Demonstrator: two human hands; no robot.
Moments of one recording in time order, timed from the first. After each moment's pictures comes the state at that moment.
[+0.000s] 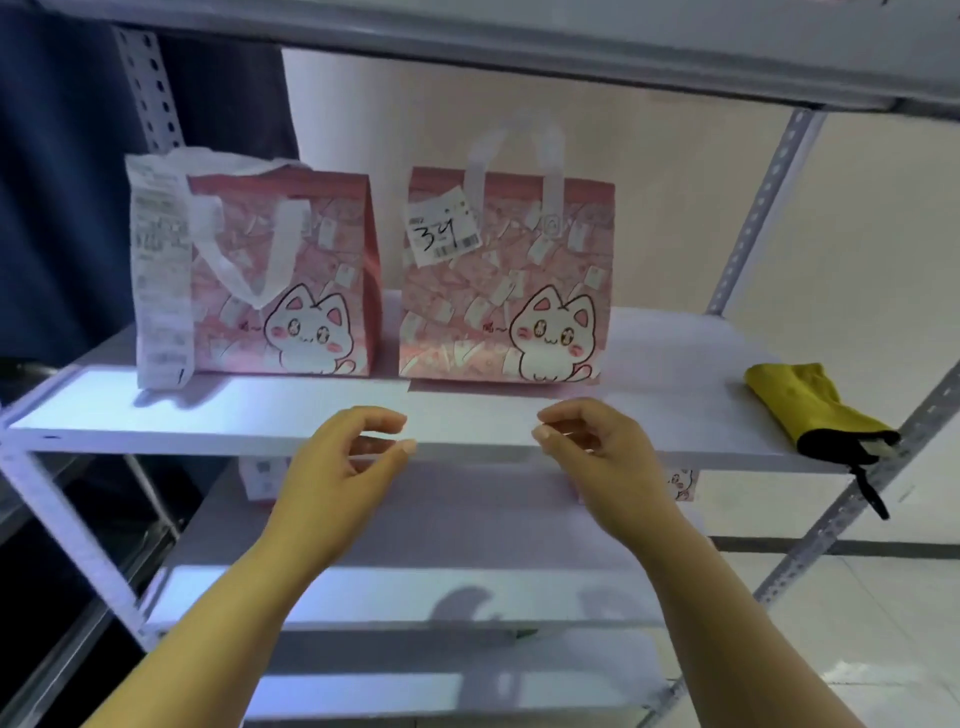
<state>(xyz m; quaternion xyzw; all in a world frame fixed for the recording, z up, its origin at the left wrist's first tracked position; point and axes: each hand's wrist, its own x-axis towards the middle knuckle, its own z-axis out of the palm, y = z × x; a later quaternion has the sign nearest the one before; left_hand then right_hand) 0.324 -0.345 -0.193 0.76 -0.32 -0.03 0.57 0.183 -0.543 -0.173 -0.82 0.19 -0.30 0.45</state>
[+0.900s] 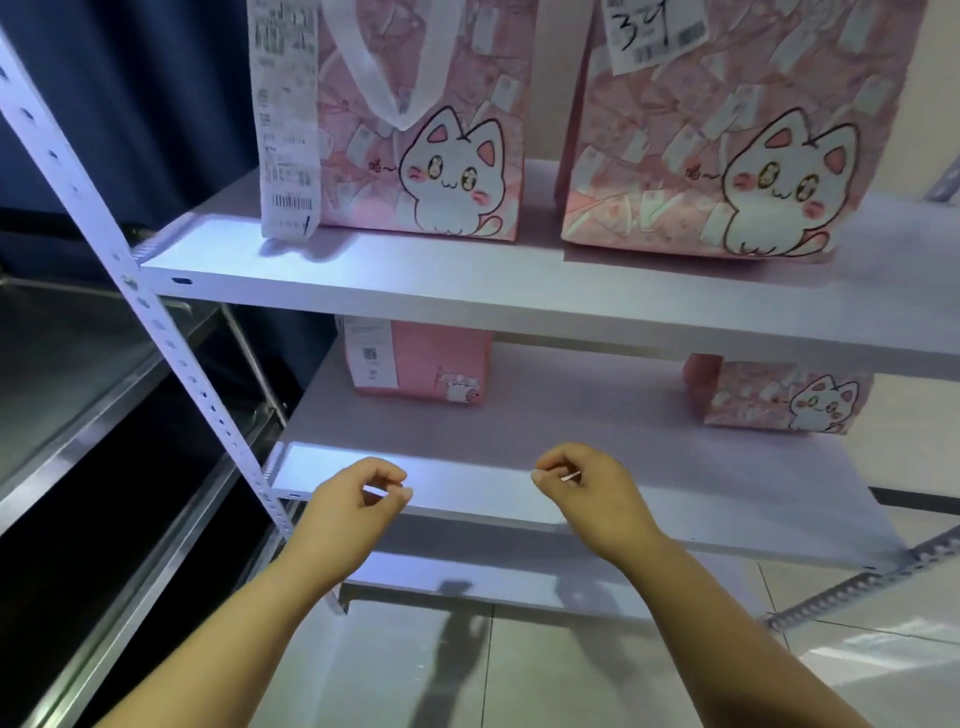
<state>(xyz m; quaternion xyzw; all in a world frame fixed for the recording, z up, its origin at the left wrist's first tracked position) 0.382 -0.223 -0.369 0.85 -0.18 -0.16 0.46 0.263 -0.449 -0.356 -0.85 0.25 -0.07 0.46</state>
